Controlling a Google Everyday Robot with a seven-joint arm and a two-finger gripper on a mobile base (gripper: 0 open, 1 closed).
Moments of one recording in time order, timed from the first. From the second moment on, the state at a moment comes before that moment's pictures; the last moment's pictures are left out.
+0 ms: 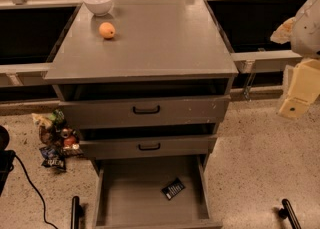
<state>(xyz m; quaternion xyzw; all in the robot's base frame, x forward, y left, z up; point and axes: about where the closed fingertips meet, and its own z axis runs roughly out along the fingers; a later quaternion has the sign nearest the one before) 0.438 -0.216 0.979 -0.60 0.78 -0.04 0.16</state>
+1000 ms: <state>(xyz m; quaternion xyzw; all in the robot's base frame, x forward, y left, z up) 0.456 -0.193 0.897 -0.65 0.73 0.06 0.21</state>
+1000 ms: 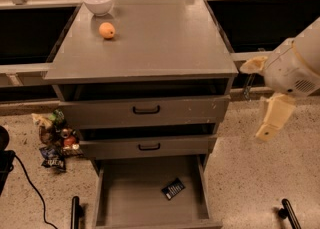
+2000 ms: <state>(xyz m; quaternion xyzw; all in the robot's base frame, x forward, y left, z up) 0.463 -0.179 0.796 -0.67 0.70 0.15 0.23</state>
